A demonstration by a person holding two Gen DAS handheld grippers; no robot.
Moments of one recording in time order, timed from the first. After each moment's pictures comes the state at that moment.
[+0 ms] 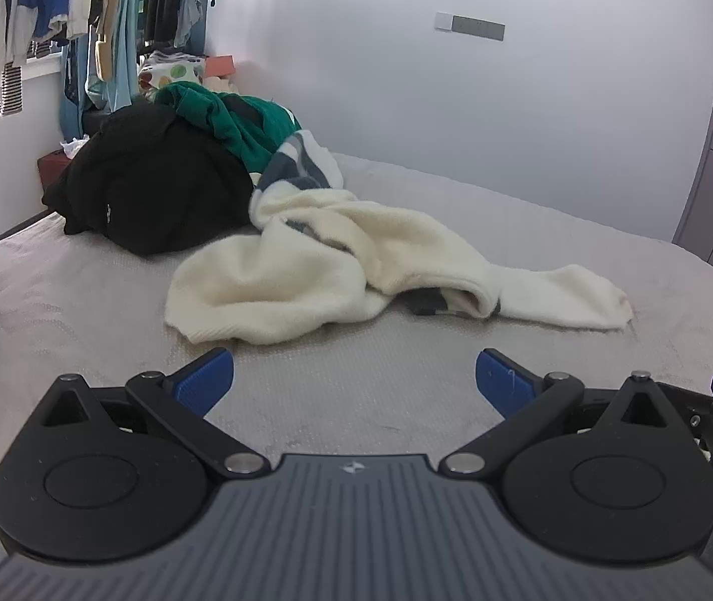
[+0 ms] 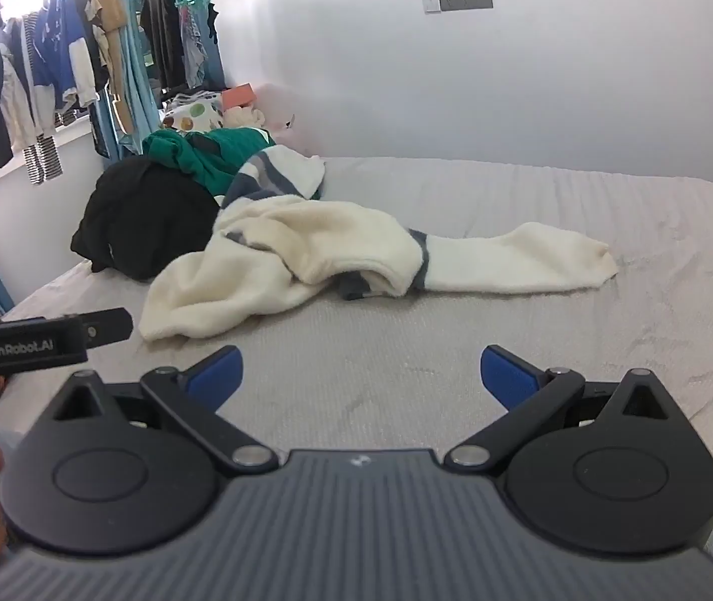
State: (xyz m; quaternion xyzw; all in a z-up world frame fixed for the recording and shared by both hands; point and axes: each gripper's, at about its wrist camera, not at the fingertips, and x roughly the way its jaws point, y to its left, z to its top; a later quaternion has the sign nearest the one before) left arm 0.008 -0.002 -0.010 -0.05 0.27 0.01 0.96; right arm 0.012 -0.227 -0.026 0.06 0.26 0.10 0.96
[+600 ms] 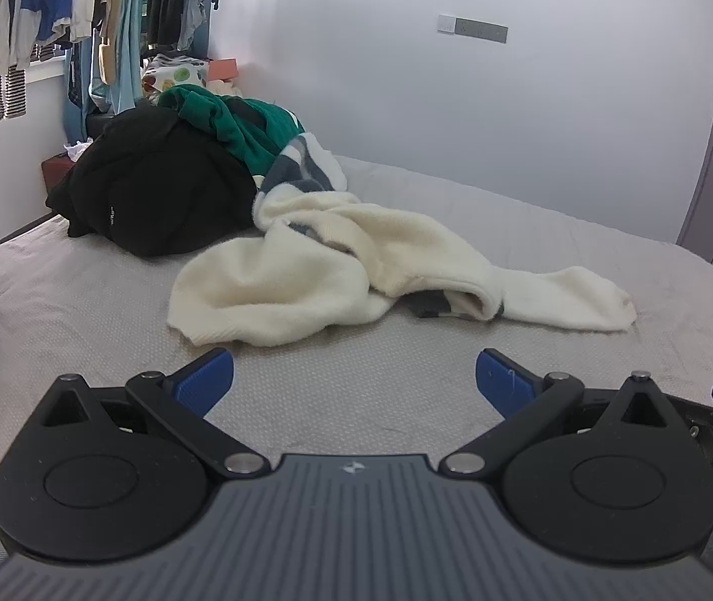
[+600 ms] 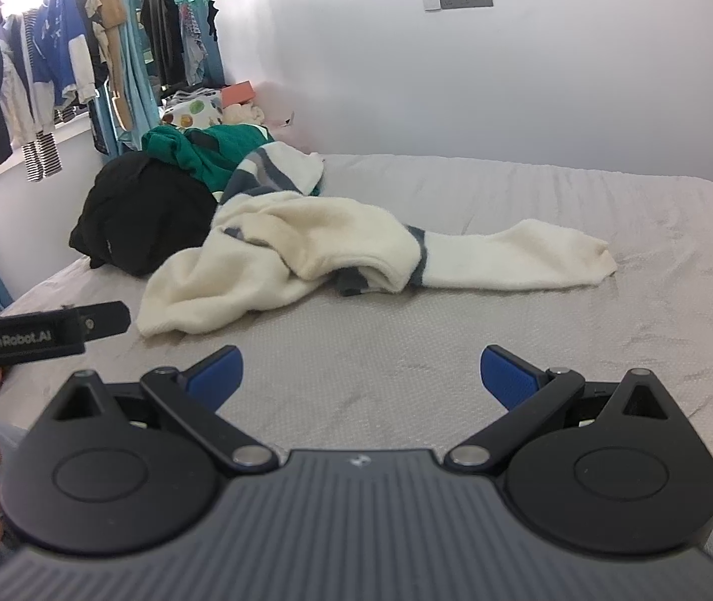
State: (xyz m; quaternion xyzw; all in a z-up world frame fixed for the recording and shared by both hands) left arm 0.008 -0.006 -0.009 -0.04 0.27 0.02 0.96; right arm 0.009 -0.230 -0.028 0.06 0.26 0.10 0.96
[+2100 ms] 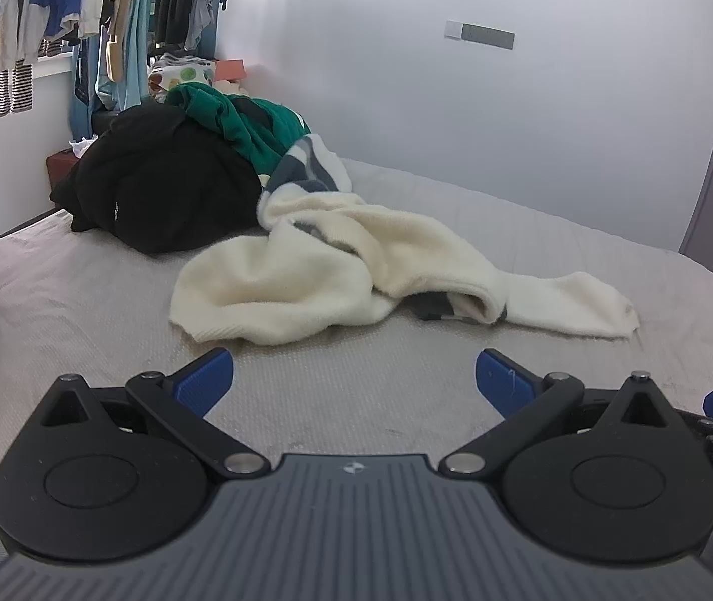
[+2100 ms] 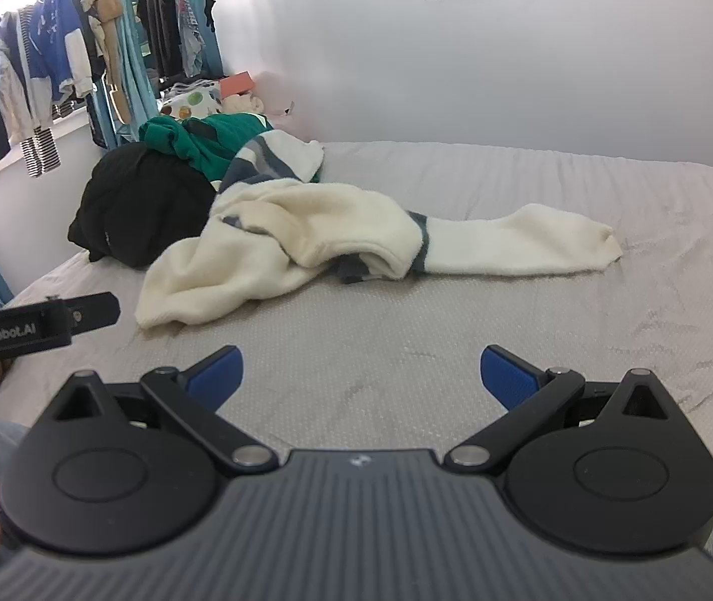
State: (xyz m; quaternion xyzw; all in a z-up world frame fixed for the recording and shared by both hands) left arm 0.007 -0.001 -0.013 -0.06 0.26 0.02 0.96; right arm 0.018 -0.231 -0.033 0.06 0.27 0.10 0.95
